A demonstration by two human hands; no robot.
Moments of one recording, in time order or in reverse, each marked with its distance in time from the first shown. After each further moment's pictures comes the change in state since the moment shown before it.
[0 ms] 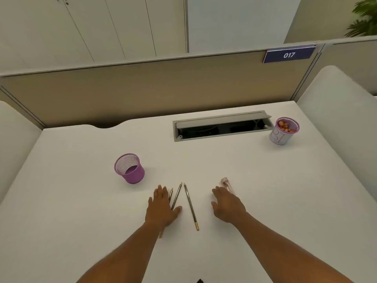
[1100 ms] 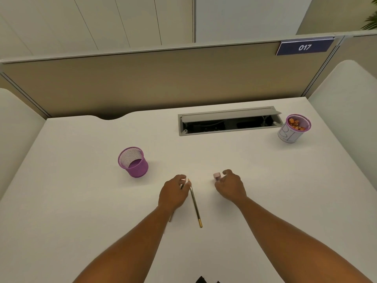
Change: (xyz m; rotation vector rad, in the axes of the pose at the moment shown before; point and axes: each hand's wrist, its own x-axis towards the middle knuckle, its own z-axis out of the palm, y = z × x) left_hand 0.018 0.034 -0.019 -0.574 0.163 0.039; right_hand 0.043 -0.007 -0.027 0.558 0.185 0.324
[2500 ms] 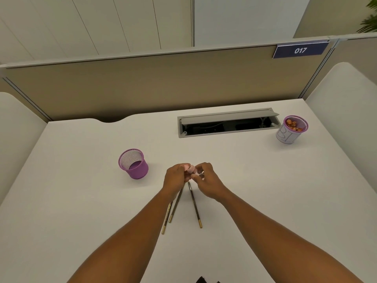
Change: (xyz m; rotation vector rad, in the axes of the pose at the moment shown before) left_hand 0.016 0.043 -0.018 -0.665 -0.097 -0.029; right_hand -0.023 -0.062 0.014 0.248 -0.208 -0.353
